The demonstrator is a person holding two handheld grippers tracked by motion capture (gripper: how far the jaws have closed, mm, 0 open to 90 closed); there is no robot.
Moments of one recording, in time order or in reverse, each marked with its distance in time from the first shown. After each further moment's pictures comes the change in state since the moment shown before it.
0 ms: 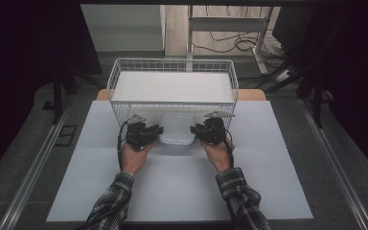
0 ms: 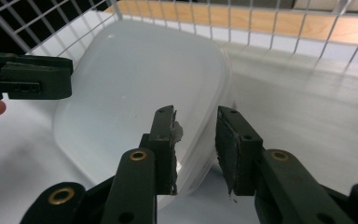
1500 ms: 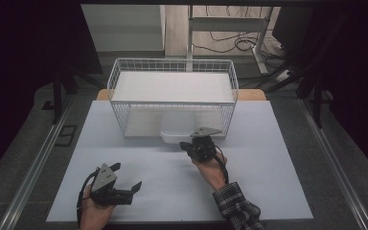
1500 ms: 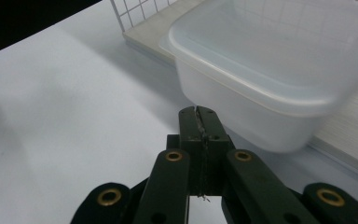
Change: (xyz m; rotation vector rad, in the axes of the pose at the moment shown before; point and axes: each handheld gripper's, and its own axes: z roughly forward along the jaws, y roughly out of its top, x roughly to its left) left arm -0.034 -0.115 -0.142 -0.014 0.055 0.267; right arm 0.052 -0.033 -0.008 0.044 0.129 -0.168
